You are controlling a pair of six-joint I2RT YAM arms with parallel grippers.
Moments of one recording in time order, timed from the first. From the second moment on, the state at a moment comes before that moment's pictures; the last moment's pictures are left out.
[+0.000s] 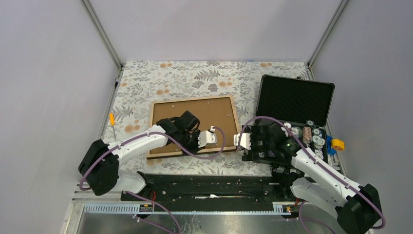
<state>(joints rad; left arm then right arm) -0.79 1.35 0.85 -0.67 0.36 0.62 0.57 0.91 0.59 -0.52 -0.42 -0.96</state>
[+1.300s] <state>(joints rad) -0.68 1.33 1.08 -0.85 0.60 0.56 0.92 1.03 0.42 0.04 0.02 -1.09</state>
